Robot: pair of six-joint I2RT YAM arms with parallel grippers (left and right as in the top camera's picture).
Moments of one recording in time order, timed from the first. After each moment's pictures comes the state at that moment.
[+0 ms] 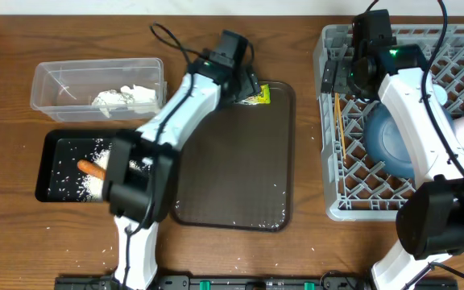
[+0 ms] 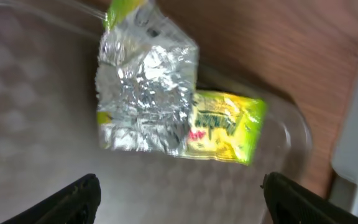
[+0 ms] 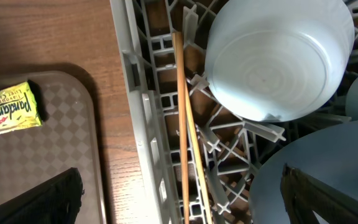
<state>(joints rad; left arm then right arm) -0.42 2.14 1.68 -0.64 0.06 -0.82 0.15 1.86 1.68 -0.99 0.11 0.31</state>
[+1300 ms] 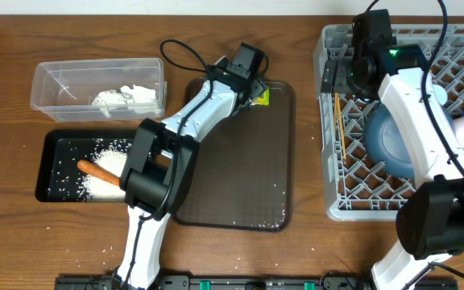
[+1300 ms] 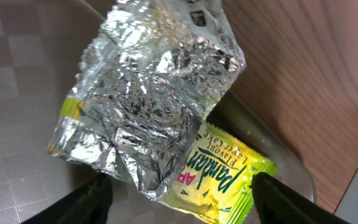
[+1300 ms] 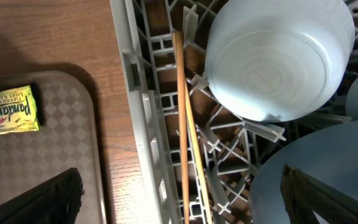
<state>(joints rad) -0.47 2.23 1.68 -0.53 -0.06 -1.14 0.15 1.86 1.68 -0.99 0.11 0.31</state>
